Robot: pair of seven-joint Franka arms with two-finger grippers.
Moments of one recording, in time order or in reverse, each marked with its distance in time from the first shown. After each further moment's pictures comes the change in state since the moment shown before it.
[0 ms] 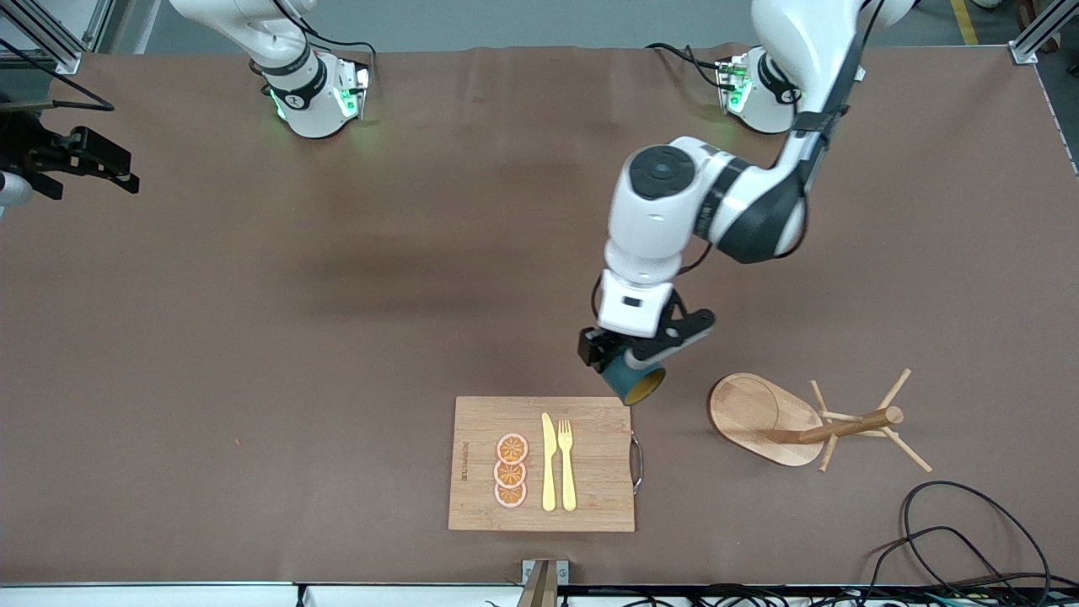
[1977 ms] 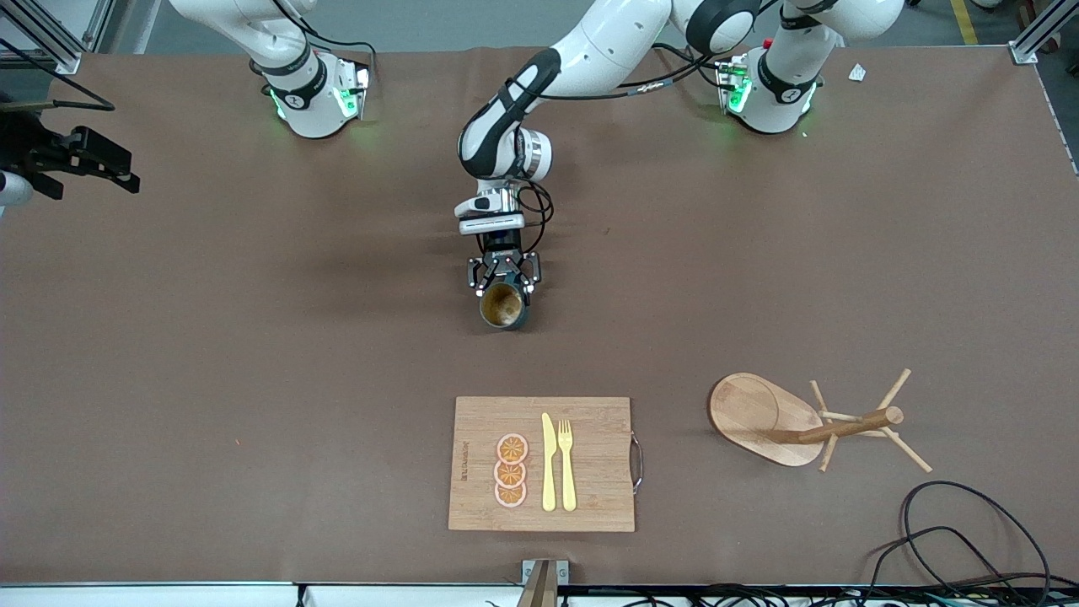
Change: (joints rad) left arm -0.533 0.493 0.006 0.015 1.420 -0.302 -1.054; right arm 0.000 0.000 0.000 0.000 0.000 -0.001 0.000
